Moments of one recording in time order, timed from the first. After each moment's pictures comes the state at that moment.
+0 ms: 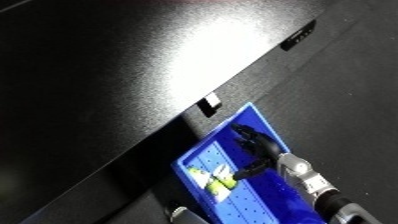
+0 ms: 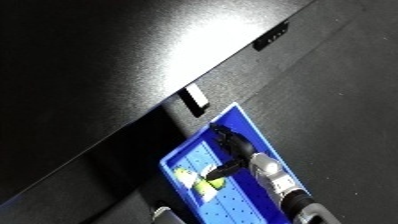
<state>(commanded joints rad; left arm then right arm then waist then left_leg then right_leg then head) -0.16 0.34 -0.24 1.23 -0.49 -0.06 -0.26 -0.19 -0.55 0.11 0.83 0.64 -0.09 0.22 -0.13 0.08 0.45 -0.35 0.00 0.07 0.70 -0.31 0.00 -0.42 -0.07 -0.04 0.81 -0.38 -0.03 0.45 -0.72</state>
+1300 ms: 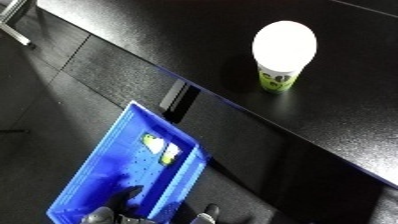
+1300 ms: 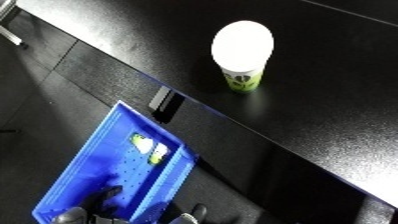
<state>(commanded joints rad) -0.23 0.41 -0.26 1.23 -0.44 -0.07 -0.26 -0.27 -0.37 0.27 1.09 0.59 -0.02 0.14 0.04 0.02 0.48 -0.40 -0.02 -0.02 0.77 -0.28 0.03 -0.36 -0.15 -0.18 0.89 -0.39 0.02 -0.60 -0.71</state>
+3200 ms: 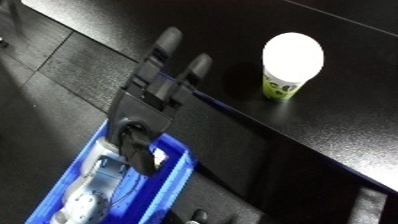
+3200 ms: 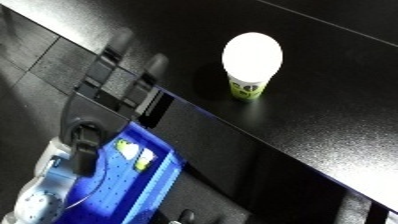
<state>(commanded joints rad) -0.41 0.44 0.00 -0.13 -1.22 -0.05 -0.29 -0.15 -0.33 0.17 1.17 0.77 -0.09 0.22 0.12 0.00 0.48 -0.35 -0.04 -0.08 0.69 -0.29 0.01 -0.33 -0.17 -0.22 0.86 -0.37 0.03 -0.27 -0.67</state>
